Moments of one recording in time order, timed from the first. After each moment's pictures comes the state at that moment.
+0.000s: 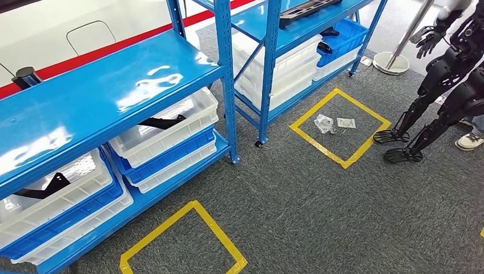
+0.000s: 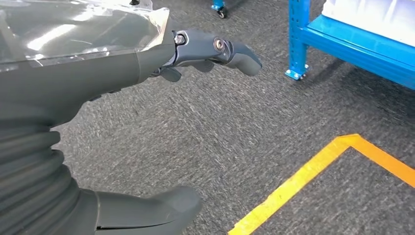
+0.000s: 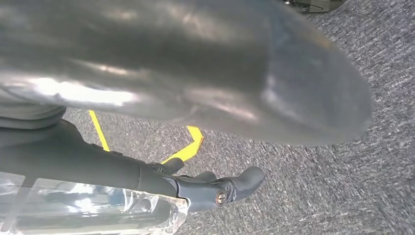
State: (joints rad) left arm -0.01 -0.14 0.68 -0.27 -0.78 0.67 -0.33; right arm -0.05 0.07 -1.02 -0.15 1.29 -0.25 -0.07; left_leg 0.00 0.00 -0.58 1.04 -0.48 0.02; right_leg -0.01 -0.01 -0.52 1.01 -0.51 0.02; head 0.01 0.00
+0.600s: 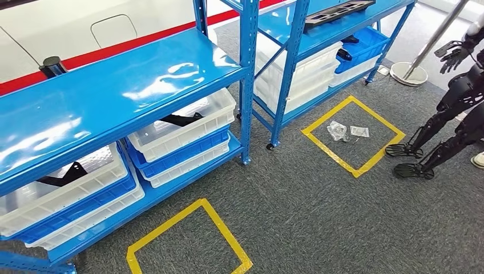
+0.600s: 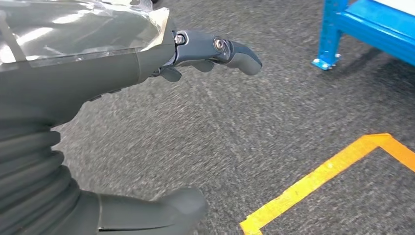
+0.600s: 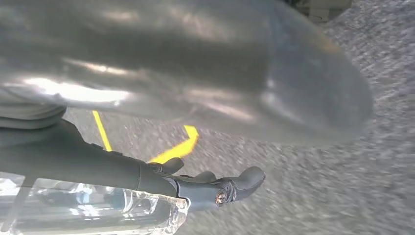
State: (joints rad) left arm -0.05 -0.14 0.73 -0.19 -0.79 0.66 -0.34; right arm -0.05 0.06 -1.02 -0.15 1.28 -0.25 -0.07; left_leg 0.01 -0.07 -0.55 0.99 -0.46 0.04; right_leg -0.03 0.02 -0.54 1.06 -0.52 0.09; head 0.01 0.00
